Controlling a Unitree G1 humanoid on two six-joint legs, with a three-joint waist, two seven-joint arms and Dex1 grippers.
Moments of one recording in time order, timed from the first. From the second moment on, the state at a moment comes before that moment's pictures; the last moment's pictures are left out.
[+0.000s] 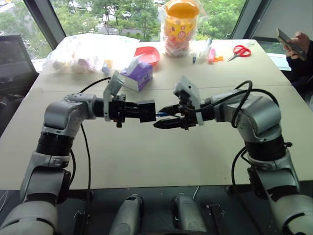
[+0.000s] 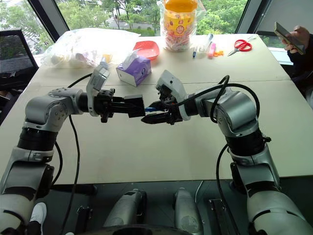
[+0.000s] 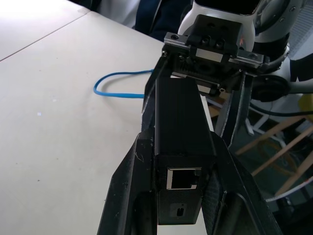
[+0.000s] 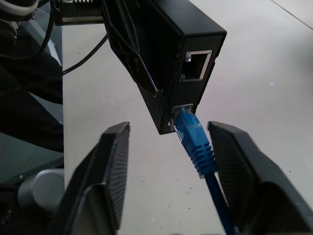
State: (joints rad) left arm -0.78 0.60 -0.09 0.13 -0.62 0.80 -1.31; right arm -0.87 -0.52 0.18 -0.24 0.46 1.23 1.02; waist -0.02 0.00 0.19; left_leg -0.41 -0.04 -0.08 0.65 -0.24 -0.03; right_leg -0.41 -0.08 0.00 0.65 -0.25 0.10
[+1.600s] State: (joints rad) left arm -0.71 0.63 -0.10 0.02 -0.62 0.78 -1.36; right arm -0.91 -0.61 0.22 -0.21 0.68 1.32 0.99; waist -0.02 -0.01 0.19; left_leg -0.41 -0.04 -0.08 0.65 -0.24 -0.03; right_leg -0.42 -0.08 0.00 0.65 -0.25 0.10
